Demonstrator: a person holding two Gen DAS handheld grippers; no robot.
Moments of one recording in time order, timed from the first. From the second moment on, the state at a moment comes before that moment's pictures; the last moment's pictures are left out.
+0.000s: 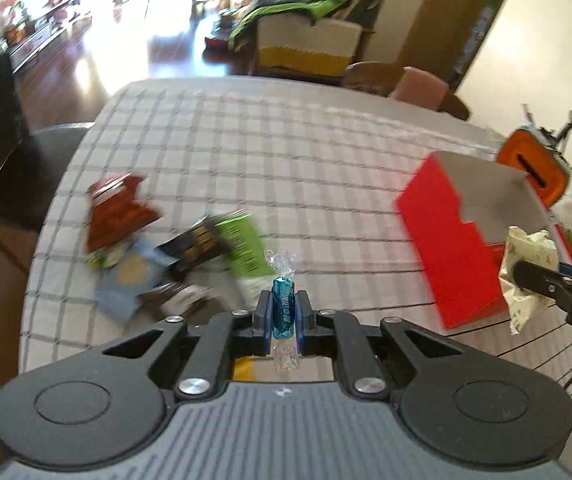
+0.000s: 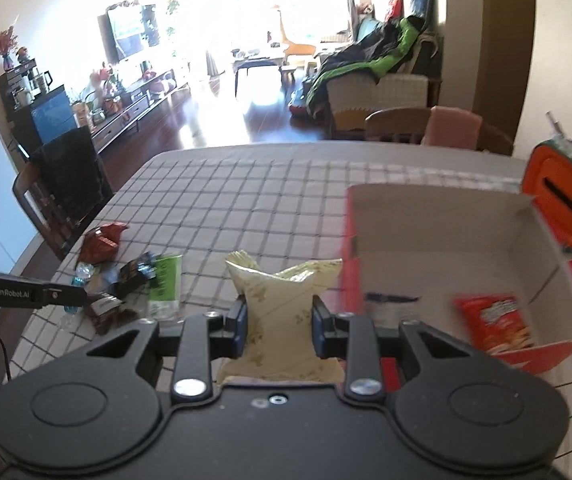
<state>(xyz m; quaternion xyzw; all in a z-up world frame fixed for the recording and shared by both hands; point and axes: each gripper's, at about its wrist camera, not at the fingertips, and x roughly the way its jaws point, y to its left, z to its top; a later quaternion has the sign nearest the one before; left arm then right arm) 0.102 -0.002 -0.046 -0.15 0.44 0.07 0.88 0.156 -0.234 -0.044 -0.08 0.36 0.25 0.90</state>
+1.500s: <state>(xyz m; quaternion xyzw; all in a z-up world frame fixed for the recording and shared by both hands) 0.348 -0.240 -0.099 -0.05 0.59 0.00 0.81 0.339 -0.373 -0.104 -0.12 0.46 0.25 0.84</state>
